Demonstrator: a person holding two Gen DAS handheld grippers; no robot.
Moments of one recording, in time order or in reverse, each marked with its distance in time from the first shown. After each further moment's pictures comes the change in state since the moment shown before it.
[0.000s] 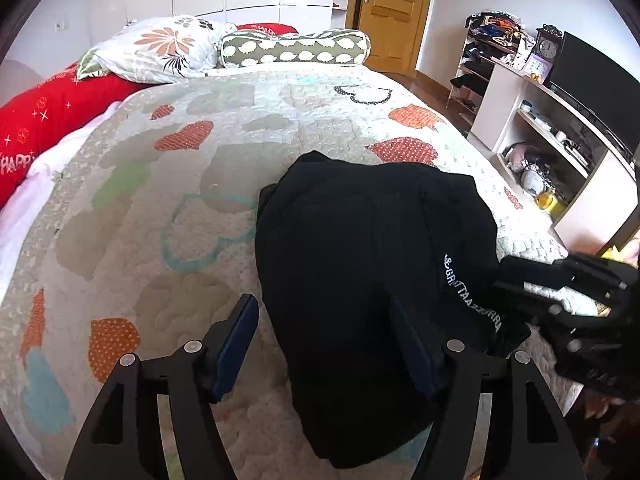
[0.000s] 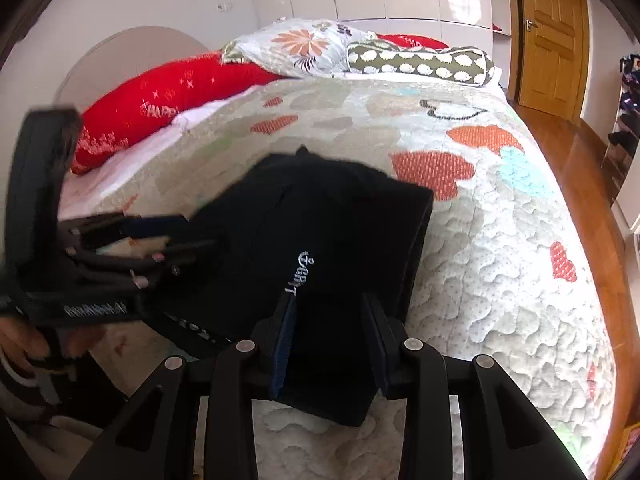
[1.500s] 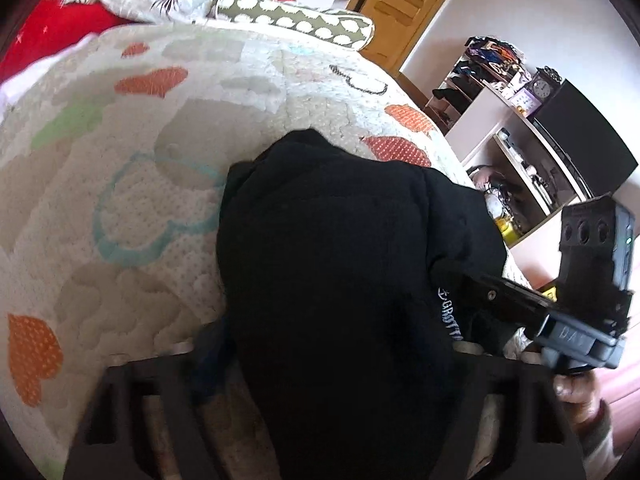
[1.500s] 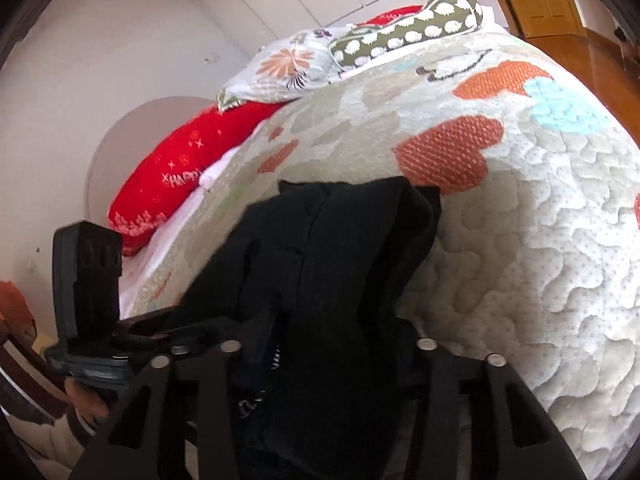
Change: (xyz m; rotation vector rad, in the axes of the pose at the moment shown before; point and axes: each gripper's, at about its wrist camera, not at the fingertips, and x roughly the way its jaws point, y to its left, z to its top) left arm 0.072 0.048 0.023 -0.173 0.072 -0.248; right arm 0.063 -0.052 0.021 0.290 -0.050 0.296
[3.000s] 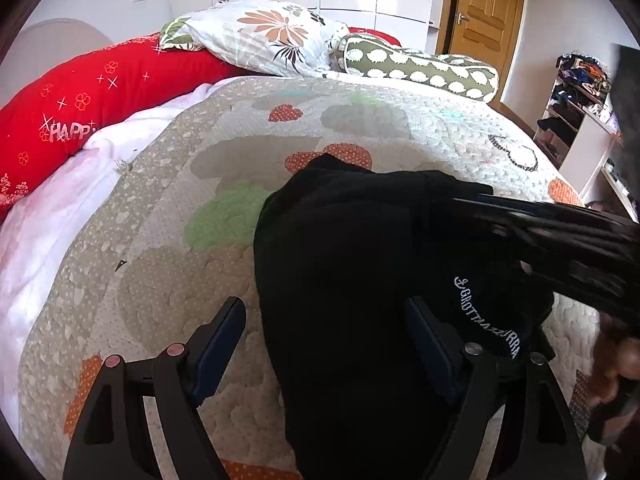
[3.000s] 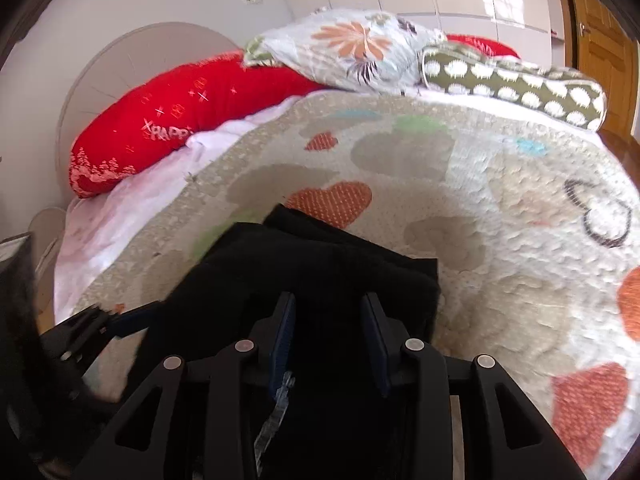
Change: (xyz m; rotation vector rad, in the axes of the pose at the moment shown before) left arm -0.009 0.079 0.053 -0.027 -0.153 0.448; right arm 0.152 0.119 0.112 -0.344 0.090 -0.164
